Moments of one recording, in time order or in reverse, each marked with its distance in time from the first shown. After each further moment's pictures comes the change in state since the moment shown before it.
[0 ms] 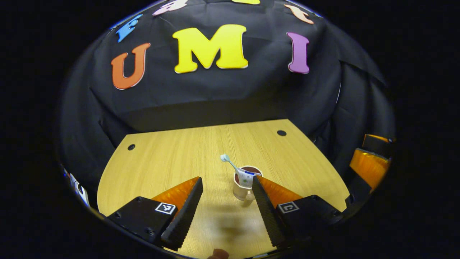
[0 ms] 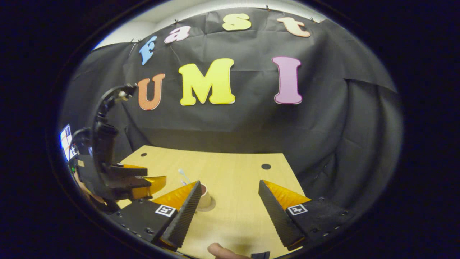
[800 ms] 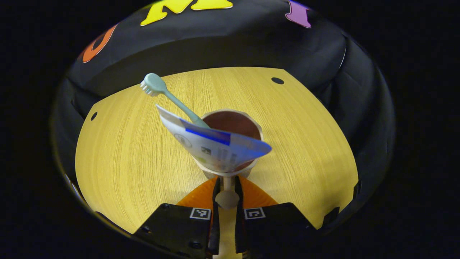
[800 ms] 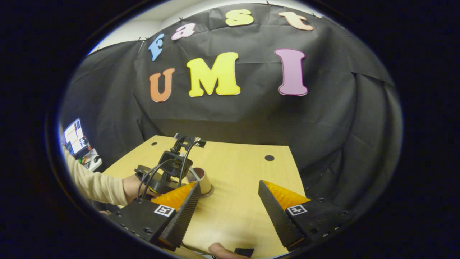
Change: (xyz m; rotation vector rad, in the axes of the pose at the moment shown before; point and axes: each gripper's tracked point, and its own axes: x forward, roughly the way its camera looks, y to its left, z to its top) left arm 0.108 -0.051 -0.191 0.041 0.491 -0.067; right arm -0.022 -0.067 -0.041 -0.023 0.103 0.108
